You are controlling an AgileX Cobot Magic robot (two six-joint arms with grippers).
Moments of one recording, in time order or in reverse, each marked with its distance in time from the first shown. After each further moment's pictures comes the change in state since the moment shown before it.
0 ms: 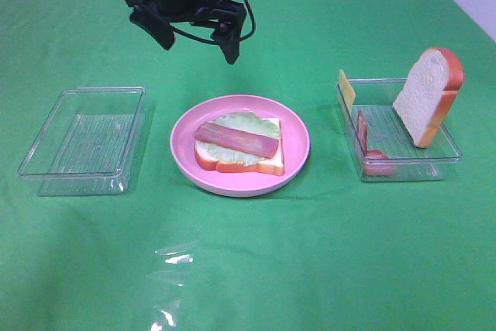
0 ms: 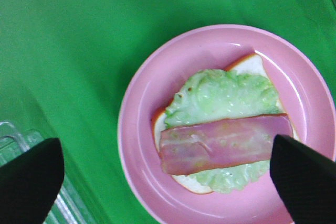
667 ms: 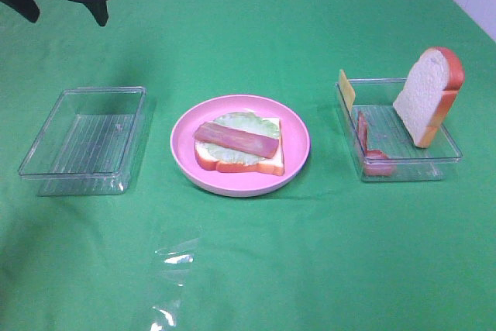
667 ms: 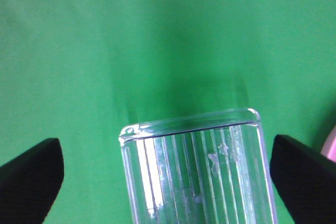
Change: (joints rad) left arm 0.371 -0.036 0.004 0.042 0.005 0.003; right arm 0.000 0.000 0.000 0.000 0.000 0.000
